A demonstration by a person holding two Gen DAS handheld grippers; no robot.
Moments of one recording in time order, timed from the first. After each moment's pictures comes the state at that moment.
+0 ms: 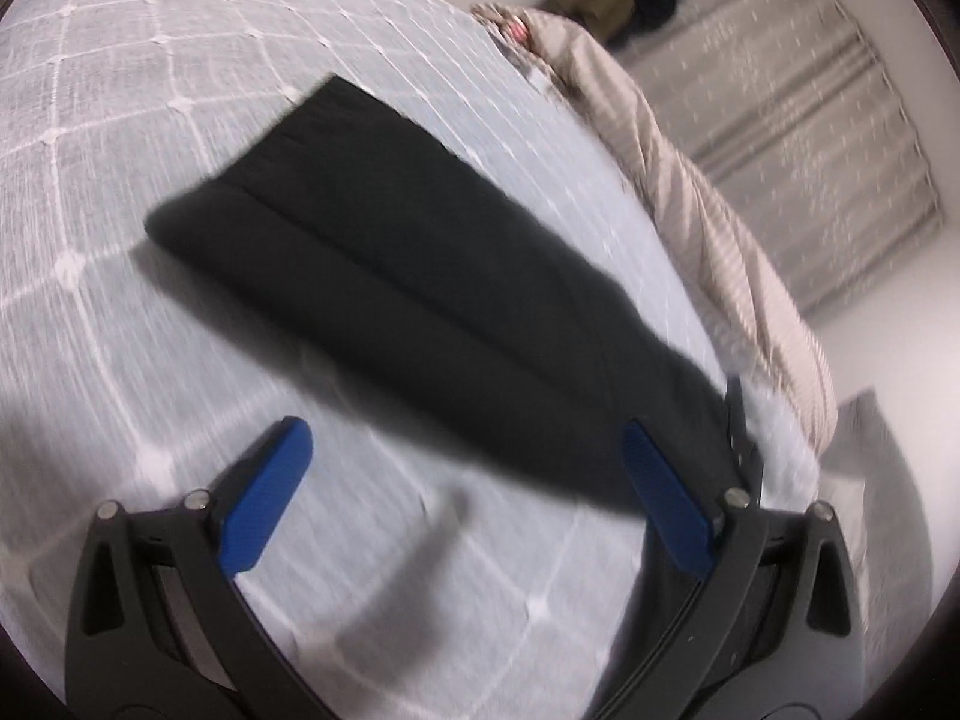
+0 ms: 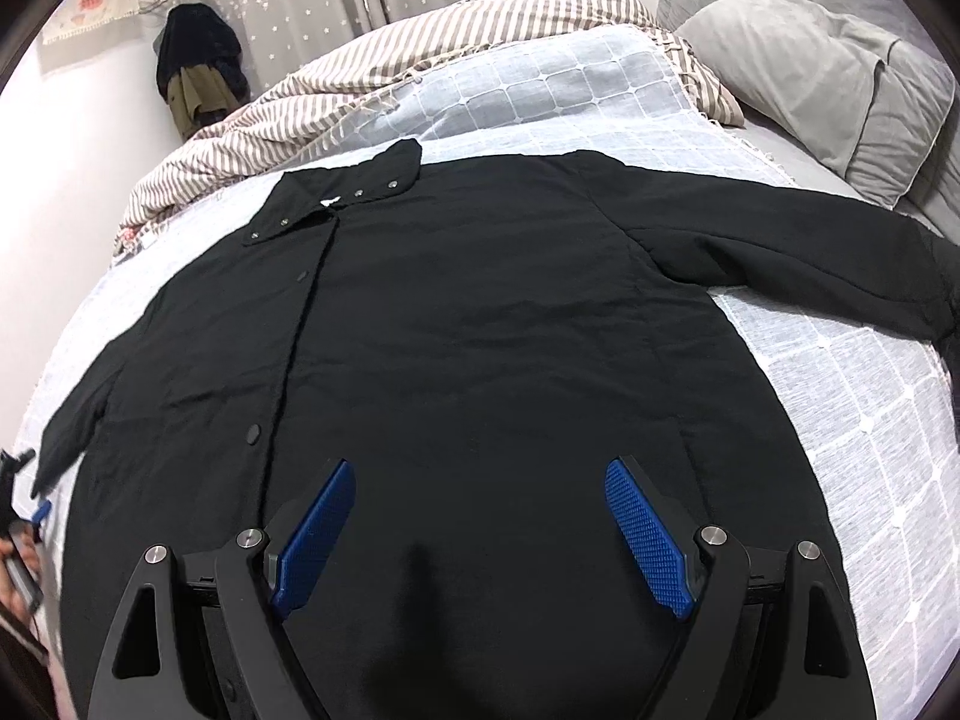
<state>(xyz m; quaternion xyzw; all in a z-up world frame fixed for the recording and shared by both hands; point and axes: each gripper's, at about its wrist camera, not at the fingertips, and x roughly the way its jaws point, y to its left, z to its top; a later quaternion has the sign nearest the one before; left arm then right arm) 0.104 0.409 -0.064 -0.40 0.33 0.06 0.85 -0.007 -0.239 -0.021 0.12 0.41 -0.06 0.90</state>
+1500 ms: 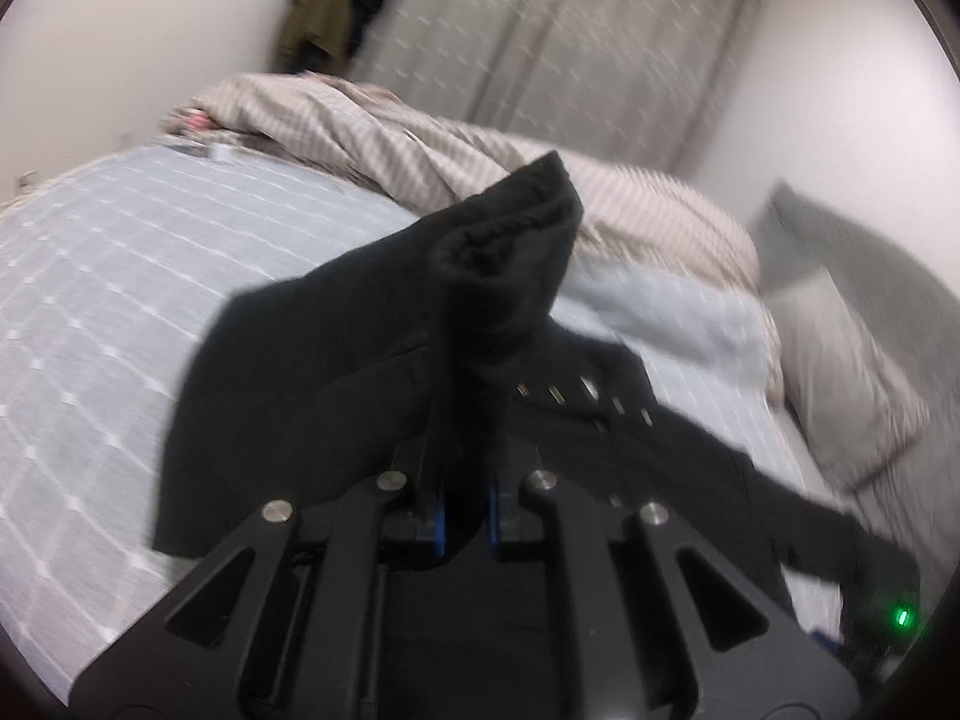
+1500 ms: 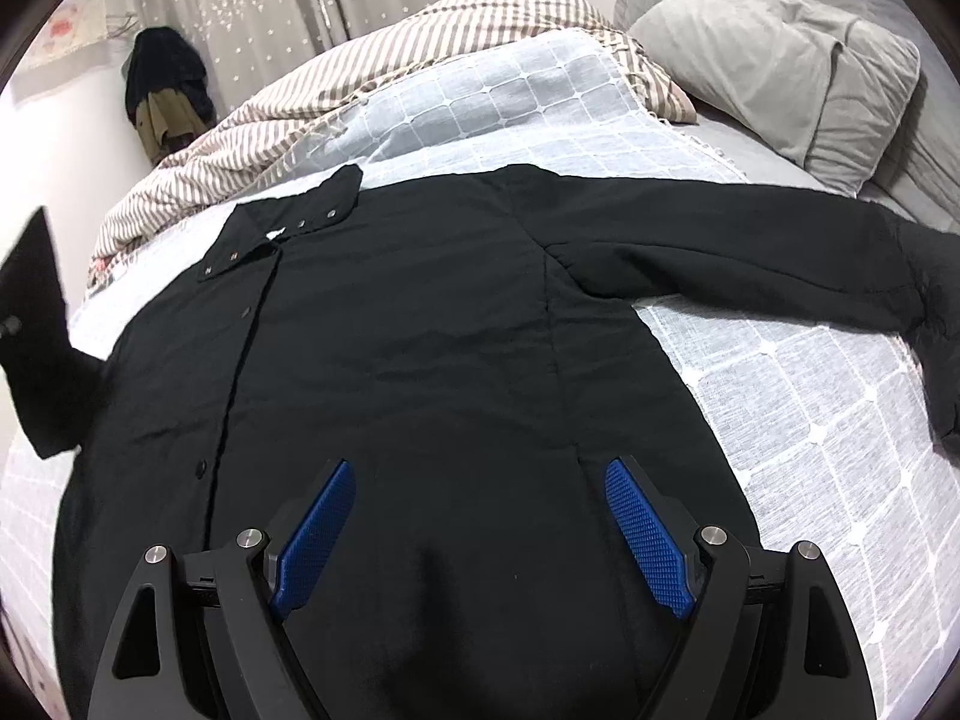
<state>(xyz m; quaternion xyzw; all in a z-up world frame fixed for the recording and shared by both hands) 0.197 0.129 0.072 -0.14 0.31 -0.11 0.93 -0.013 -0.282 -0.016 0.15 0.40 -0.10 0.90</state>
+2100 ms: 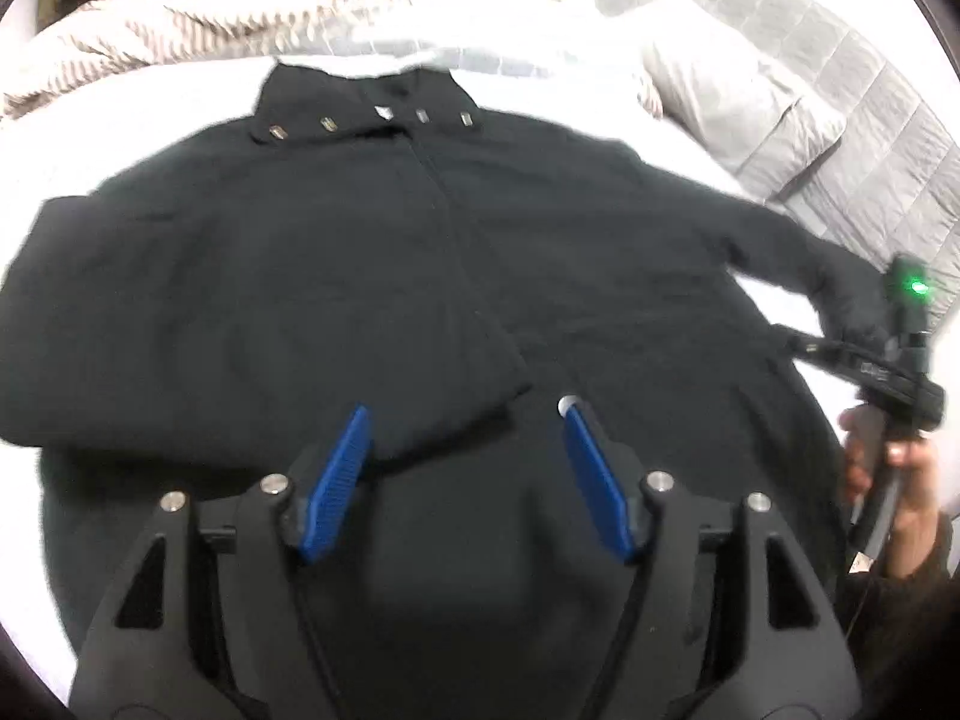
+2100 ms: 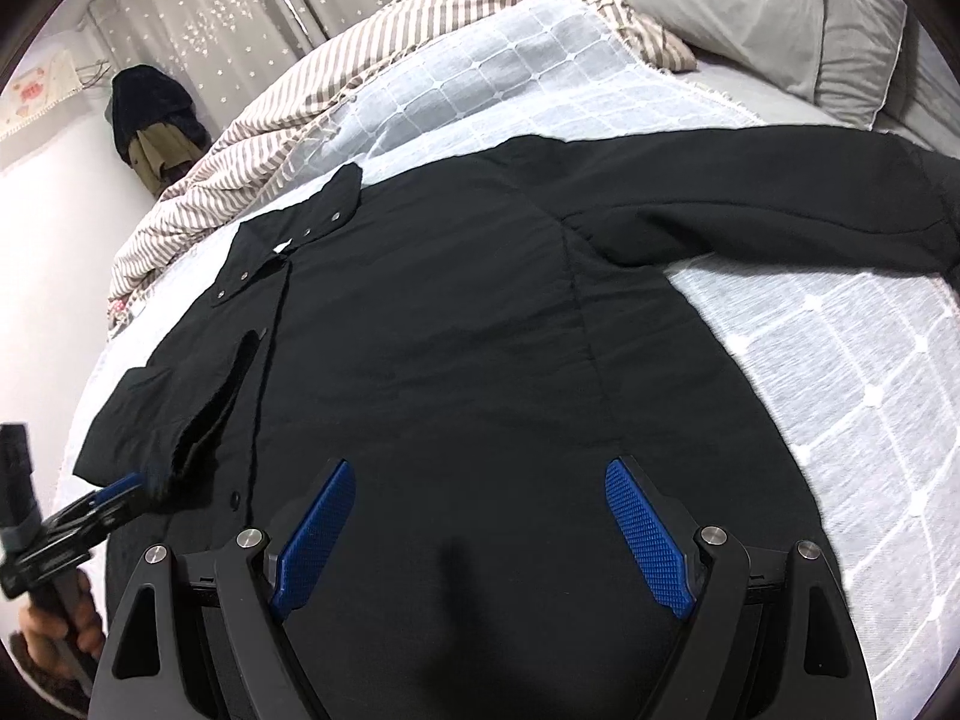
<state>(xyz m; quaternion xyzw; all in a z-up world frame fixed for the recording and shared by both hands) 0.147 0.030 0.013 0.03 0.46 -0.30 0.84 0.006 -0.287 -0.027 0.23 0.42 -0.07 0.88</state>
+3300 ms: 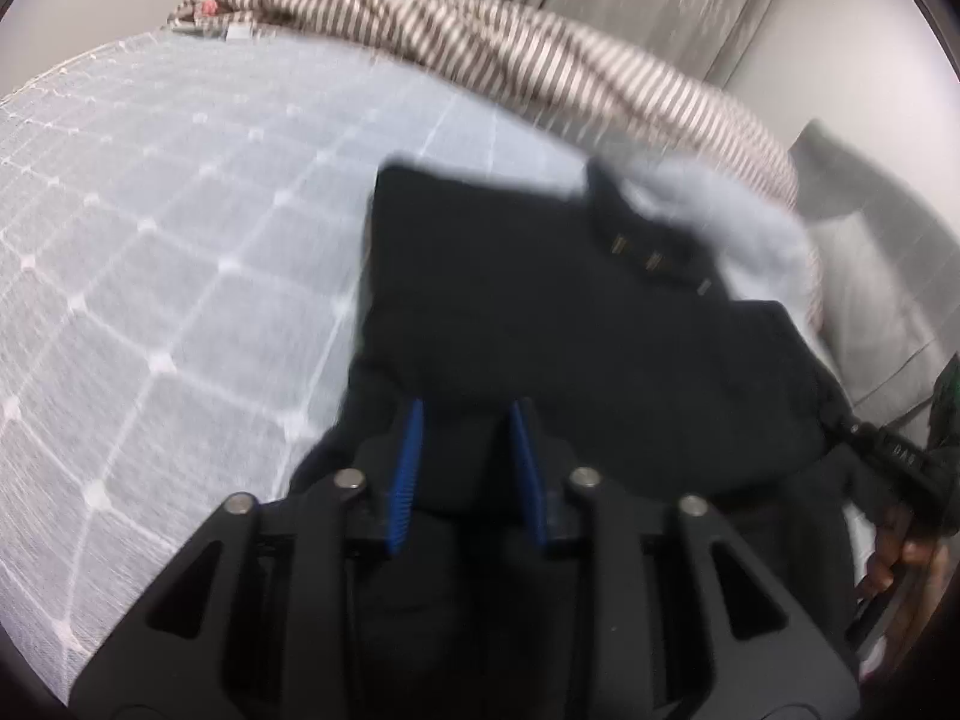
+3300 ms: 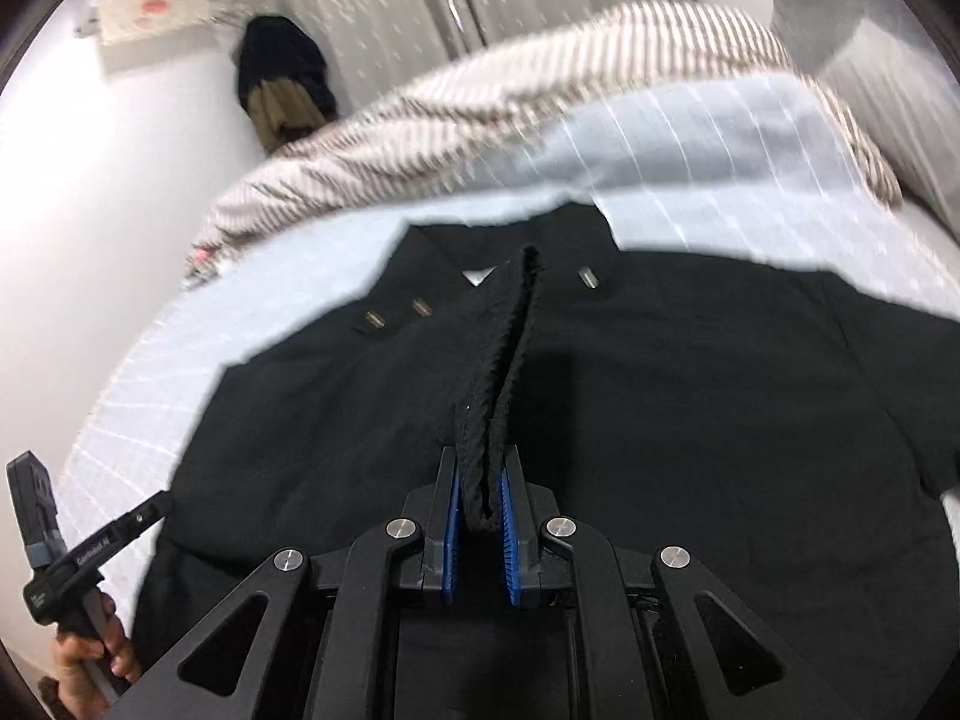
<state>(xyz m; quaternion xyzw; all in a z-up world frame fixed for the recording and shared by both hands) 0.212 0.188 -0.034 -0.14 0.41 -0.10 0.90 0.176 -0.145 0.000 0.13 0.39 0.04 0.91</state>
